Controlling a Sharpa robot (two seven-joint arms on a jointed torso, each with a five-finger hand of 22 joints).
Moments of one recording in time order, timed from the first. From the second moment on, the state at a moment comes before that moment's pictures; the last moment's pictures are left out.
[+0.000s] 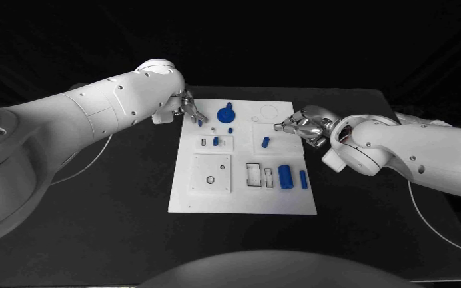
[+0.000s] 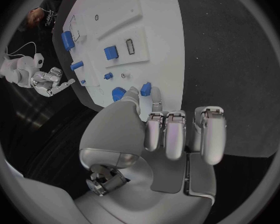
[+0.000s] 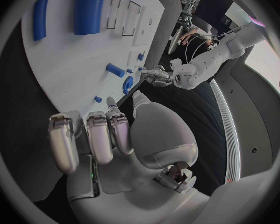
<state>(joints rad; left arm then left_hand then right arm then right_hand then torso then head) 1.38 -0.29 -0.21 0.77 -1.01 0.33 -0.50 1.18 0.02 -0.06 0.29 0.20 0.86 0.06 0.58 0.82 1.46 0.00 1.57 1.31 1.46 -0.04 1.57 1.31 0.02 1.46 0.08 1.56 1.31 1.24 -0.98 -0.21 1.61 -0.74 -0.32 -0.14 1.23 0.11 -0.01 0.28 0.21 0.81 0.21 0.10 0.09 1.46 0.13 1.58 1.31 1.46 0.07 1.57 1.31 0.01 1.47 0.17 1.57 1.31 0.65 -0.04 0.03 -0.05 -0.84</state>
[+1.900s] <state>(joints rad) 1.38 -0.28 -0.21 0.76 -0.98 0.37 -0.49 1.28 0.08 0.00 0.29 0.50 0.88 0.04 0.53 0.82 1.47 -0.01 1.57 1.31 1.46 -0.04 1.57 1.31 0.02 1.46 0.08 1.56 1.31 1.24 -0.98 -0.21 1.60 -0.74 -0.32 -0.14 1.23 0.11 -0.01 0.28 0.21 0.81 0.21 0.10 0.09 1.46 0.13 1.58 1.31 1.47 0.07 1.57 1.31 0.01 1.47 0.17 1.57 1.31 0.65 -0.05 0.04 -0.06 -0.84</state>
